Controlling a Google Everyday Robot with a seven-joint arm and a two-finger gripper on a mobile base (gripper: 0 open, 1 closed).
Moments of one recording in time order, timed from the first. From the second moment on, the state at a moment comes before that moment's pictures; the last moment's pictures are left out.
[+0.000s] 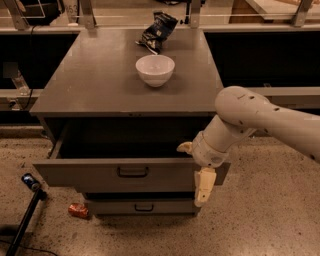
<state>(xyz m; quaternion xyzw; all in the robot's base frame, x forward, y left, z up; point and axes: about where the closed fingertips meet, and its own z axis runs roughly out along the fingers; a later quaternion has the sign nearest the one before) 0.479 -0.083 0.681 -0.75 0.63 0.18 0.13</state>
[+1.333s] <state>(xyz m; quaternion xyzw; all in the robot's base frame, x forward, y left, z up) 0.496 -0.082 0.701 -0.73 0.64 0.16 0.16</state>
